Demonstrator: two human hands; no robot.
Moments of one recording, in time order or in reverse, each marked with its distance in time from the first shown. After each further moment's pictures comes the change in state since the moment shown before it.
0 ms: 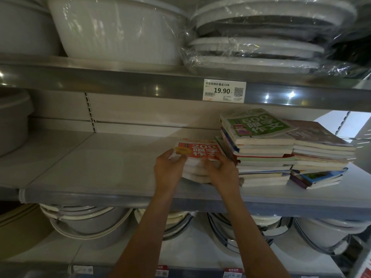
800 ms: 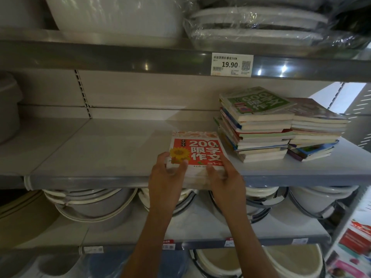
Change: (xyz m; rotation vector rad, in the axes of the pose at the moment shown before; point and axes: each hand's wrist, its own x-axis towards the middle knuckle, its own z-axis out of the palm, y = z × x) left_hand -0.058 -0.039 -0.055 0.183 -0.099 0.073; right_hand -0.097 0.027 0.016 0.019 0.115 -0.025
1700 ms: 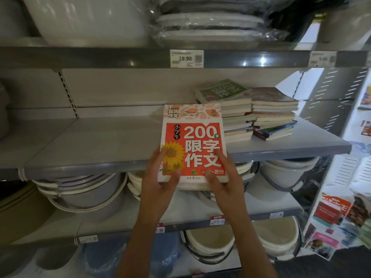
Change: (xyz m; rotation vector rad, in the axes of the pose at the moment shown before) left_hand -0.101 0.000 -0.005 -0.182 -0.180 0.352; right_hand -0.076 0.029 -0.082 0.340 -0.023 -0.252
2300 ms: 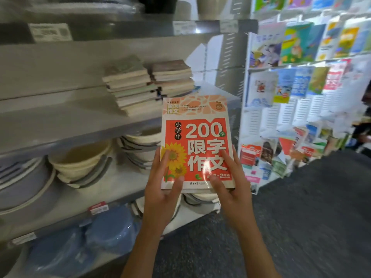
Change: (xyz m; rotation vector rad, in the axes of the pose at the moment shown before) left_hand -0.194 0.093 0.185 -0.139 -0.299 0.060; right_hand -0.182 -0.035 -0.249 -0.091 0.242 -0.006
